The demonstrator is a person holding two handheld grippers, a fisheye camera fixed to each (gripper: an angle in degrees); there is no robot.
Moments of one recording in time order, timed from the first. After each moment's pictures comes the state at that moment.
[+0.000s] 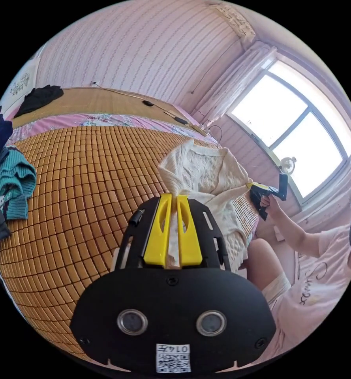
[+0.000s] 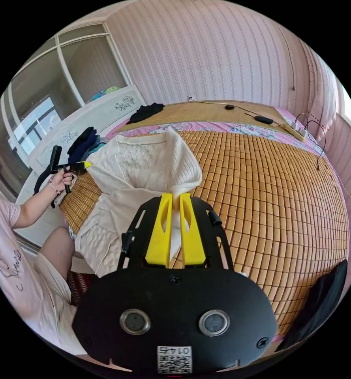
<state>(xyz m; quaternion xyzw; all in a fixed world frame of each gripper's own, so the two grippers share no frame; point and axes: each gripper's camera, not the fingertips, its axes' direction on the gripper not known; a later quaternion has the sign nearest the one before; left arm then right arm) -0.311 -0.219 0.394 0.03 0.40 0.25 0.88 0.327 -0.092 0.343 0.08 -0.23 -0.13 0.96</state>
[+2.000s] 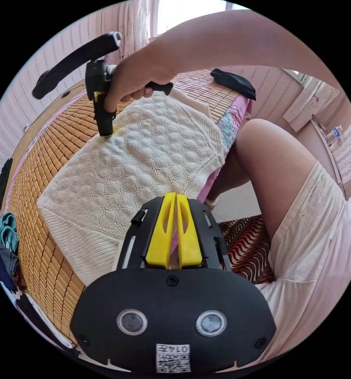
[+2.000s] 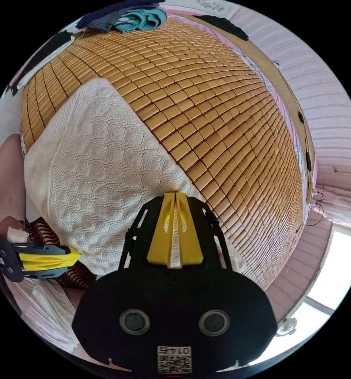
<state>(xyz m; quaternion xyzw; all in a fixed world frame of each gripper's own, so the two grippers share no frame) -0.020 0.134 0.256 0.00 0.24 0.51 0.82 -0.029 -0.124 0.413 -0.14 -0.03 -0.35 0.92</state>
